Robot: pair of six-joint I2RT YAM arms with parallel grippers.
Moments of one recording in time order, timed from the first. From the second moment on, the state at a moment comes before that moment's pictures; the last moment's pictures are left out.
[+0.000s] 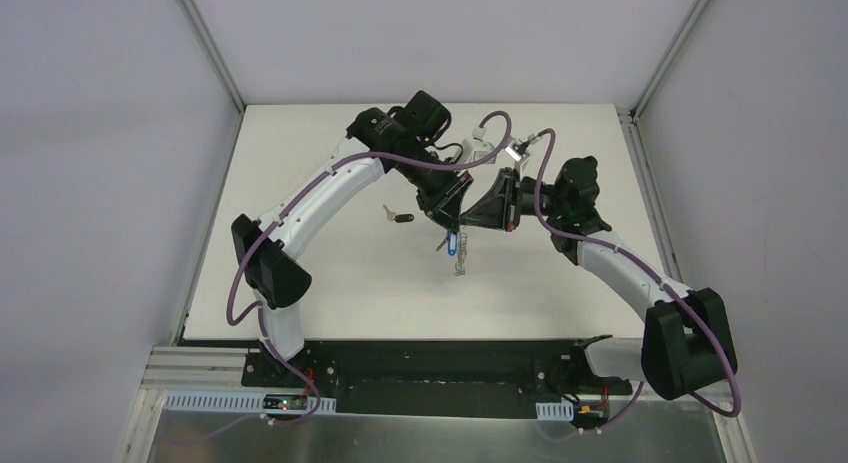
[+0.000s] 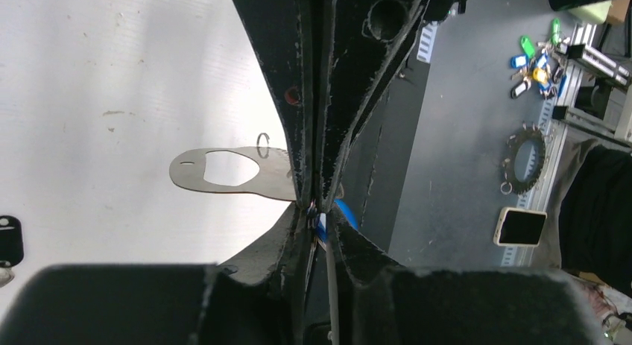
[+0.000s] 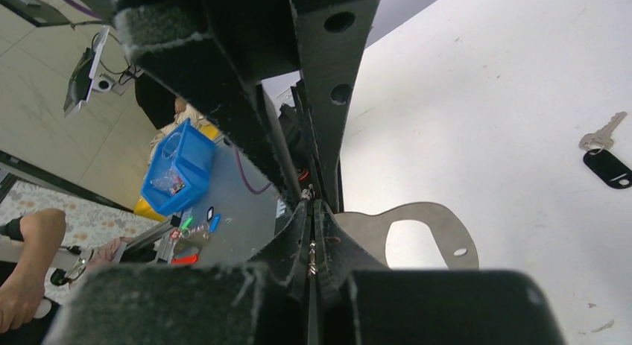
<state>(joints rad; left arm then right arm) -0.74 1.86 2.05 -1.28 0.73 0.24 0.37 1.28 0.76 0.59 -1.23 0.72</state>
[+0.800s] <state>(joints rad) -0.69 1.79 1.95 -1.05 0.79 0.12 0.31 1.30 0.76 0.77 -1.15 0.92</state>
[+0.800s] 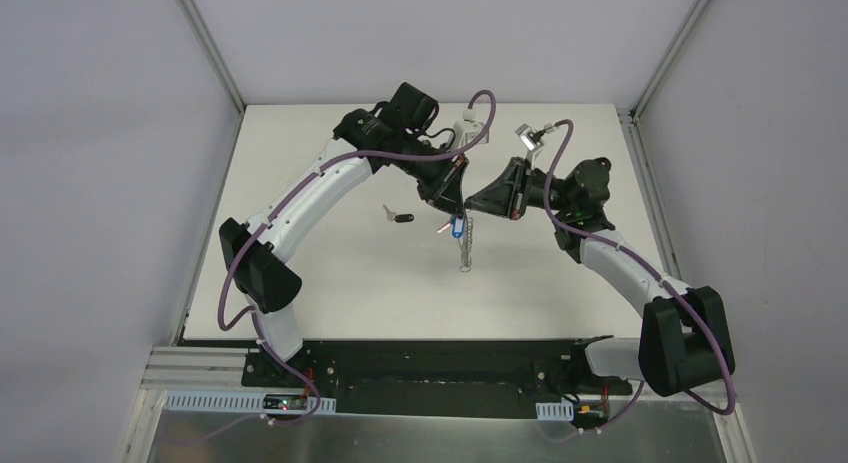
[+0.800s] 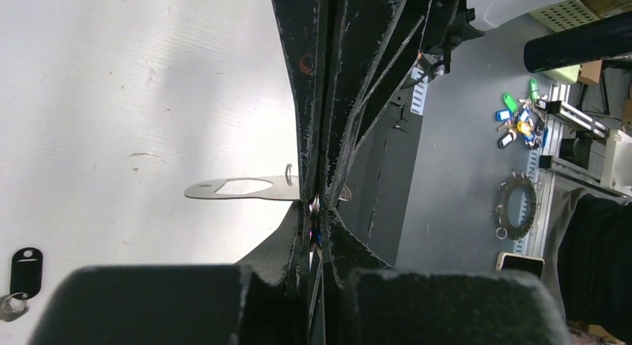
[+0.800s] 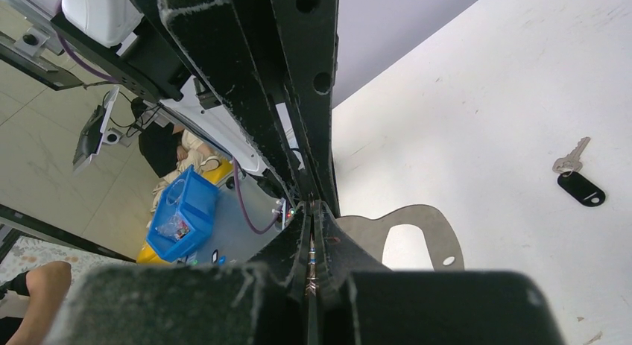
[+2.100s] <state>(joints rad) -0.73 1.93 2.17 -1.42 0.75 0.26 0.38 1.29 0.77 0.59 -1.23 0.71</state>
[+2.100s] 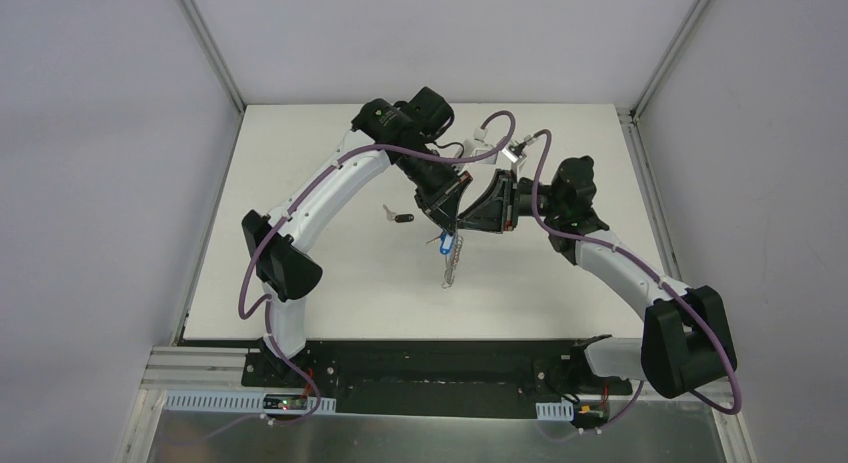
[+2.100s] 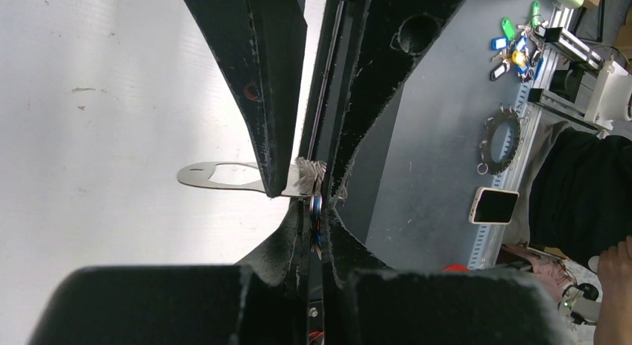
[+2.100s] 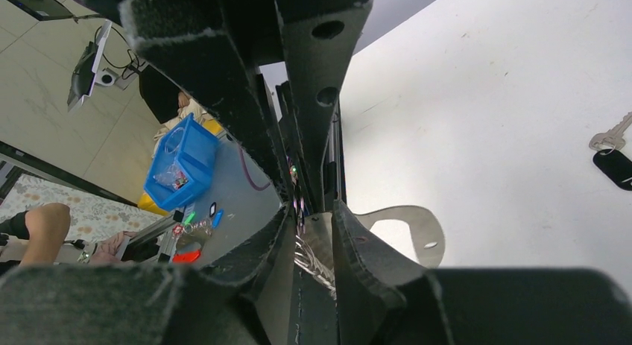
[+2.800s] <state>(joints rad) -0.73 1.89 2.09 -1.34 0.72 0.26 0.37 1.30 0.78 0.58 -1.20 0.77</state>
